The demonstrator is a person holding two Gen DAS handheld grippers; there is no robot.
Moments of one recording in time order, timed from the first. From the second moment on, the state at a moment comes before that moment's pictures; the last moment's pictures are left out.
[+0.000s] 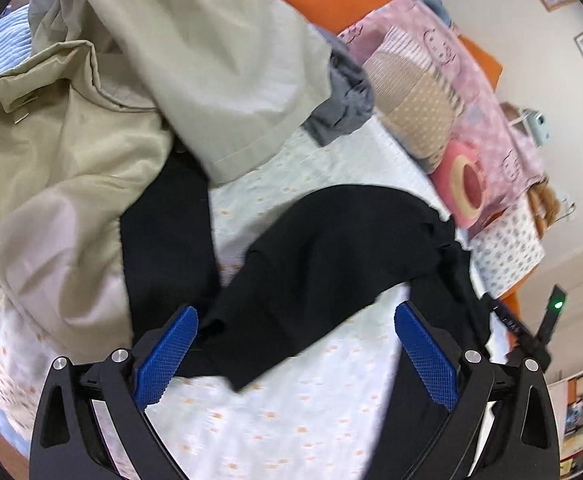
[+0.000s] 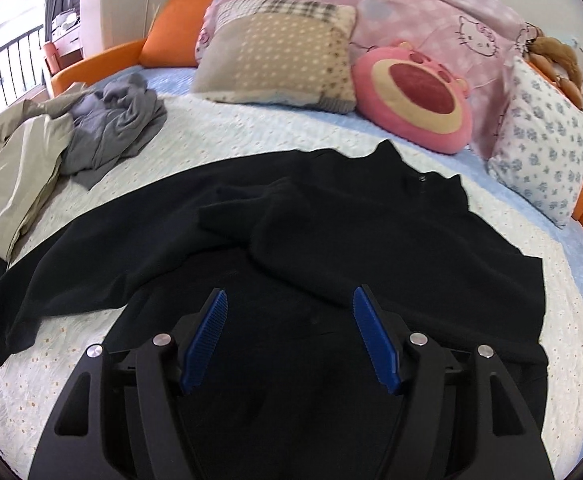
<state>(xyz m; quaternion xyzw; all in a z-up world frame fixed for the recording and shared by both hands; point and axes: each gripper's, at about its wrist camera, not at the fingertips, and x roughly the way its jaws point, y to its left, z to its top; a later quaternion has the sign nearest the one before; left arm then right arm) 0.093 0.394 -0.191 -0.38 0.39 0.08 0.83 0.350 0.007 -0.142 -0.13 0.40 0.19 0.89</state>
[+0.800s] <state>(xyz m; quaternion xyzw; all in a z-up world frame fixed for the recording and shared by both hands) 0.131 0.372 -0.239 -0.29 0.46 0.10 0.83 0.342 -0.005 -0.170 -0.13 0.44 0.19 0.87</state>
